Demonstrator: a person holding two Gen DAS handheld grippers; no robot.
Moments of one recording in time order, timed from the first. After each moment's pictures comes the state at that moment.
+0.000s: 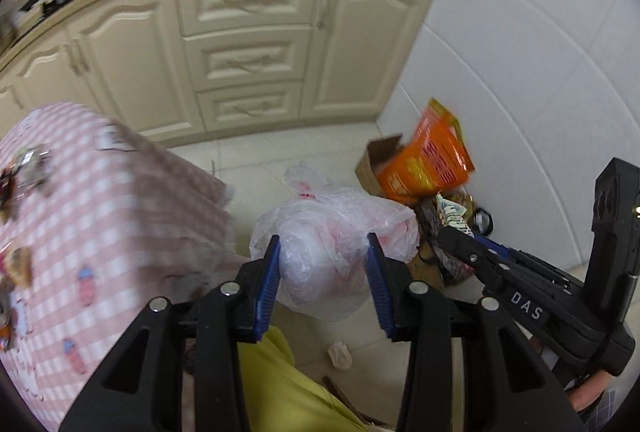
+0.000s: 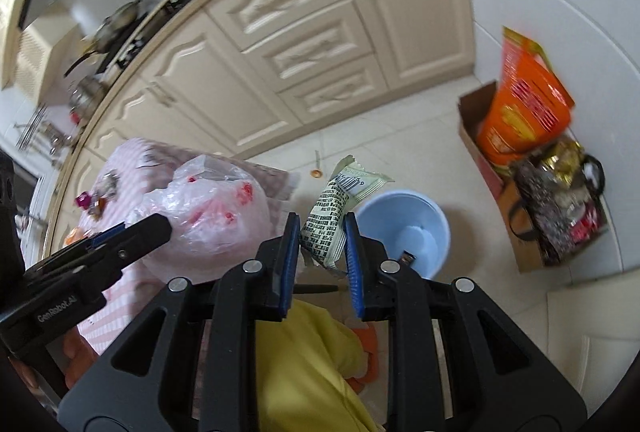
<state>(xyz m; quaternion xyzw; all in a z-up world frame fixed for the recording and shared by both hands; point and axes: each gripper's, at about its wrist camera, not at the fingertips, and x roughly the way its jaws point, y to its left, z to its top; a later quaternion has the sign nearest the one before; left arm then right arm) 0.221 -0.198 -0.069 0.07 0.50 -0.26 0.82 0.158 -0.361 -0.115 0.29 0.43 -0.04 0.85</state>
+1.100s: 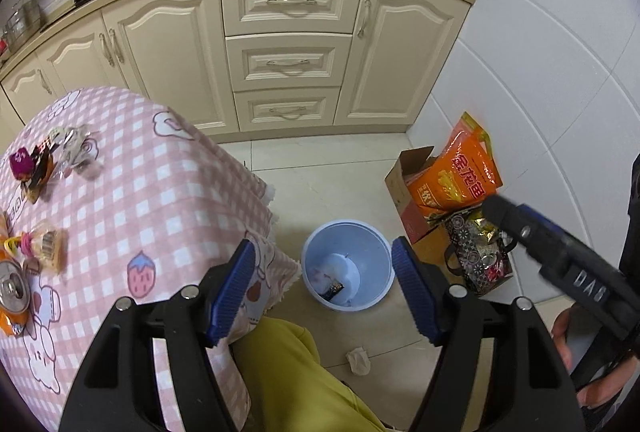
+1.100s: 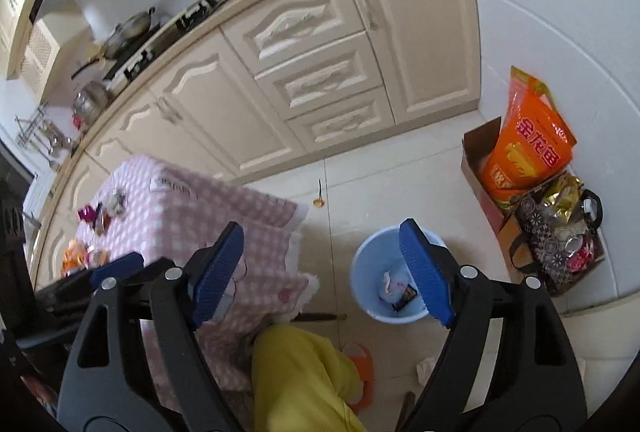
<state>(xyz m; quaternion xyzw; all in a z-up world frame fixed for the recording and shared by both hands) 0.230 -0.143 -0.064 0.05 0.49 -0.21 0.85 0.174 -0.334 -0.086 0.25 0.39 -0.04 0.88</state>
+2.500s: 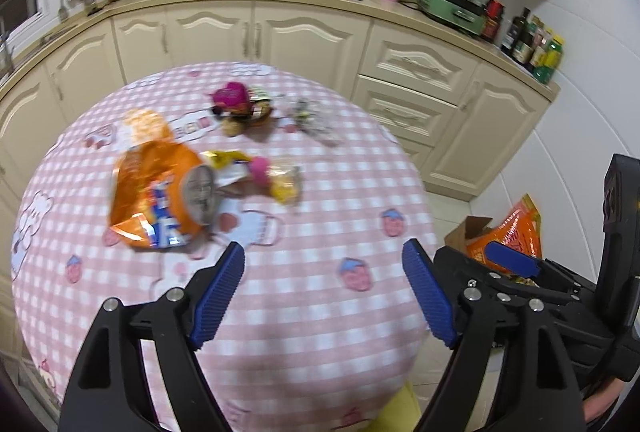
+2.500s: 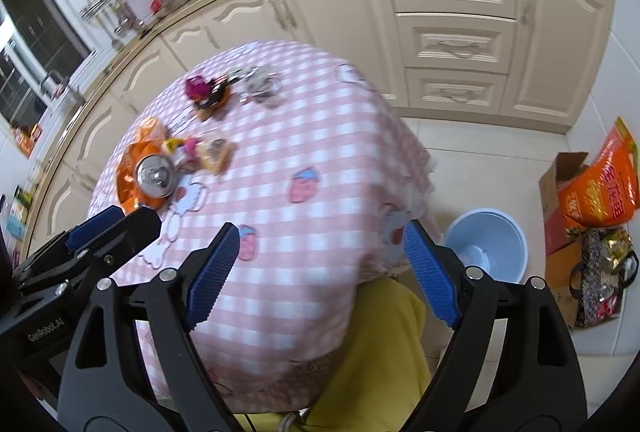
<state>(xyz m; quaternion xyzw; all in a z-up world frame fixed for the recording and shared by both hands) 0.177 0.066 -0.026 -0.06 0.43 -0.06 0.90 0.202 -0.123 -0.059 0.13 0.46 0.13 0.87</state>
